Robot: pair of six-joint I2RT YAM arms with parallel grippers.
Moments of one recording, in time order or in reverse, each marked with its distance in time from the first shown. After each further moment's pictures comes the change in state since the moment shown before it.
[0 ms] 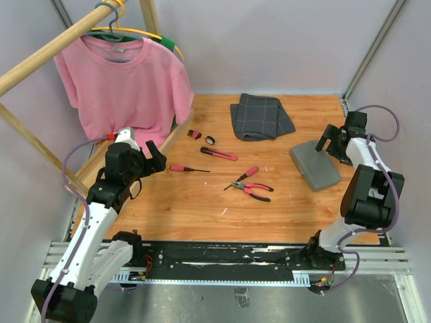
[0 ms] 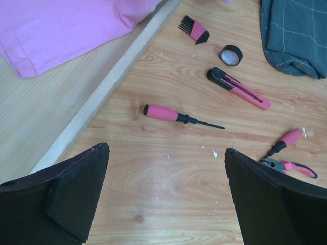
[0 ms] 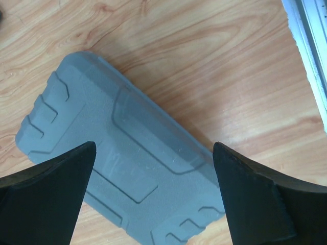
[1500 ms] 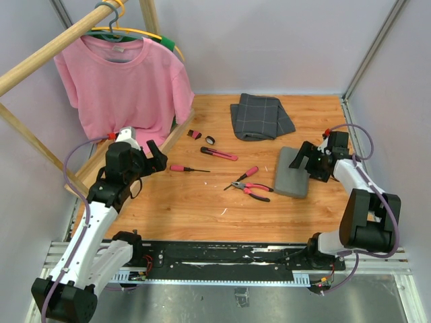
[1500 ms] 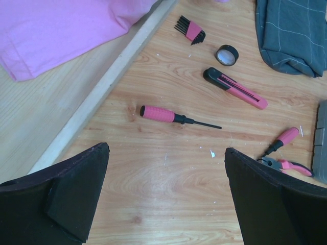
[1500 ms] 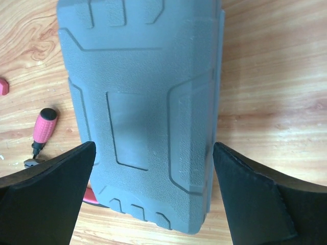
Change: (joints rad) left arm 0.000 0.013 0.000 0.014 0.021 0.003; right arm 0.116 -0.192 -0.298 0.051 -0.352 0.066
